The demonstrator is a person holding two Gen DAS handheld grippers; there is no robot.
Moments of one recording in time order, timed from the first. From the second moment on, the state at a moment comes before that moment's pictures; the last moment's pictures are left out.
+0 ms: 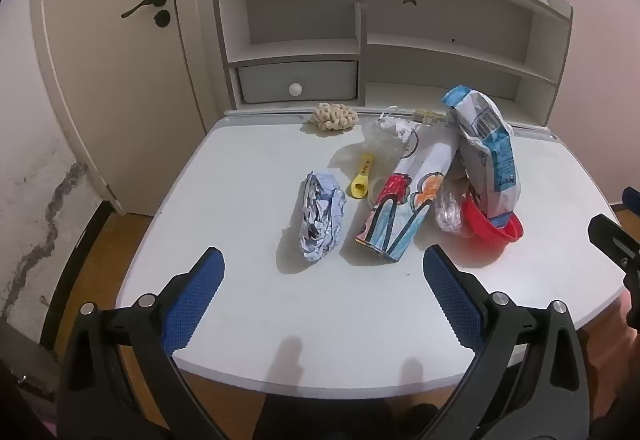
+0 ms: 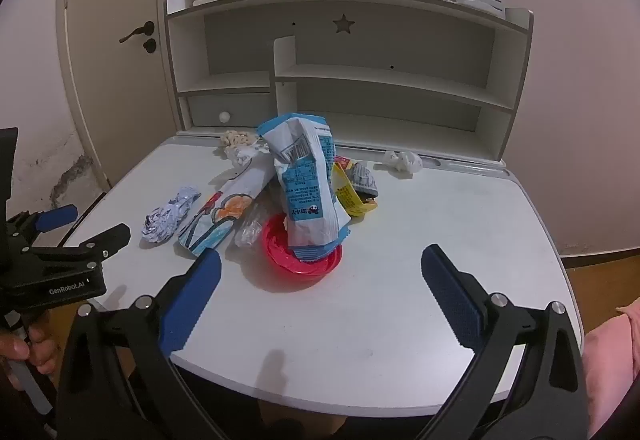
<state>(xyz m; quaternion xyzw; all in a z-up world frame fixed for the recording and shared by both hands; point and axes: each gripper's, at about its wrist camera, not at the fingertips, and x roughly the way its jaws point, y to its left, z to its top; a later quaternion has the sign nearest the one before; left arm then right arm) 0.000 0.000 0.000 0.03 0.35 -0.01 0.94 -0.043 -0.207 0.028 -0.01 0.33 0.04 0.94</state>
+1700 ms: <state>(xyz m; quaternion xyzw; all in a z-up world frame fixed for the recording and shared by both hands) -0.002 0.000 0.003 0.03 0.36 -0.01 0.93 -0.046 -0.204 0.030 -0.01 0.33 0.04 0.94</state>
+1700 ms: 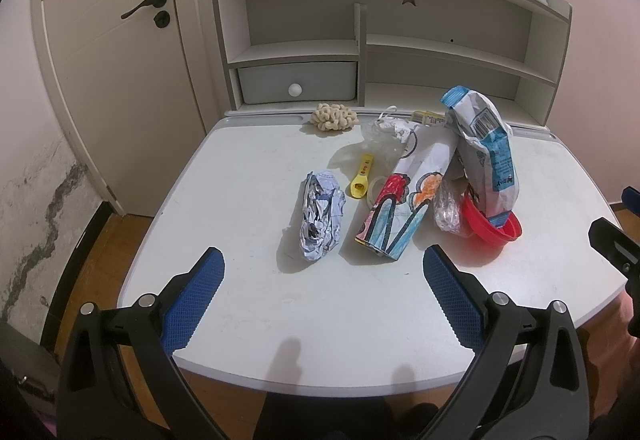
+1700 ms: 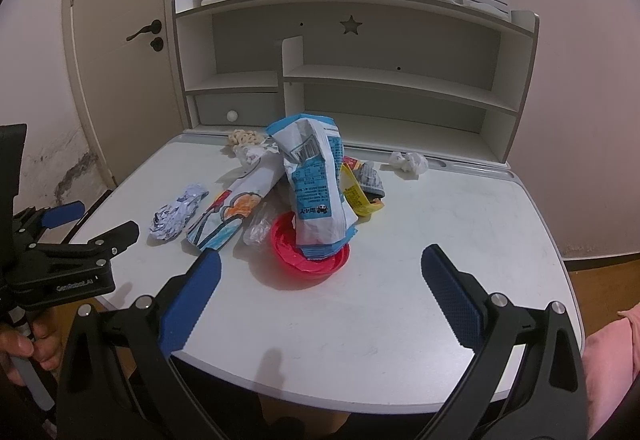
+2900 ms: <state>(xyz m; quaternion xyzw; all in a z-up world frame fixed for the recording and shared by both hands) 0.002 0.002 -0.009 0.03 0.37 -0.01 0.93 -0.045 -0.201 0.027 0.00 0.34 0.04 0.94</state>
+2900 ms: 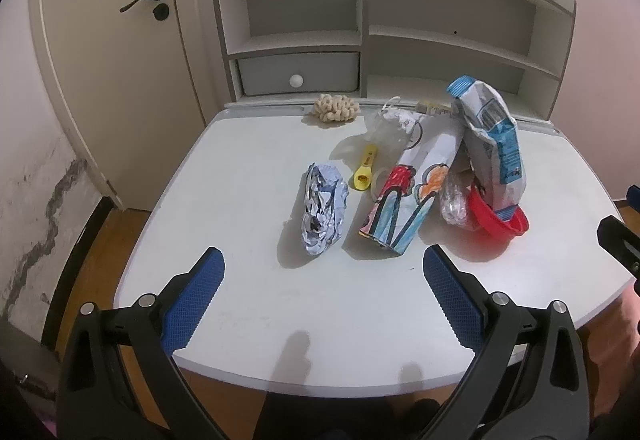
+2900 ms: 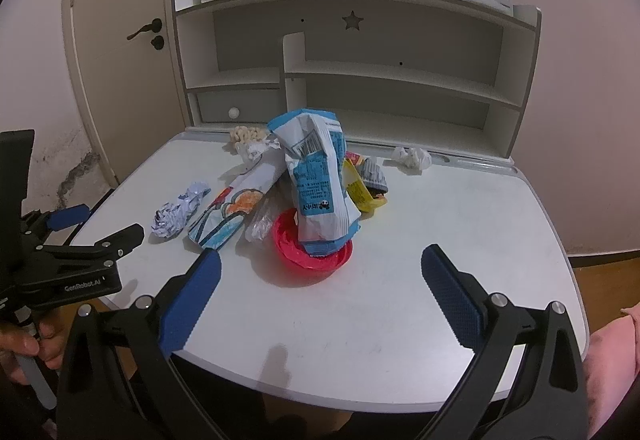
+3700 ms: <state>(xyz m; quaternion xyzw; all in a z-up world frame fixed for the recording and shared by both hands) 0.114 0.026 -0.073 0.05 0.45 -0.06 0.89 -0.004 -0.222 -0.016 0.01 0.40 0.04 0.92</state>
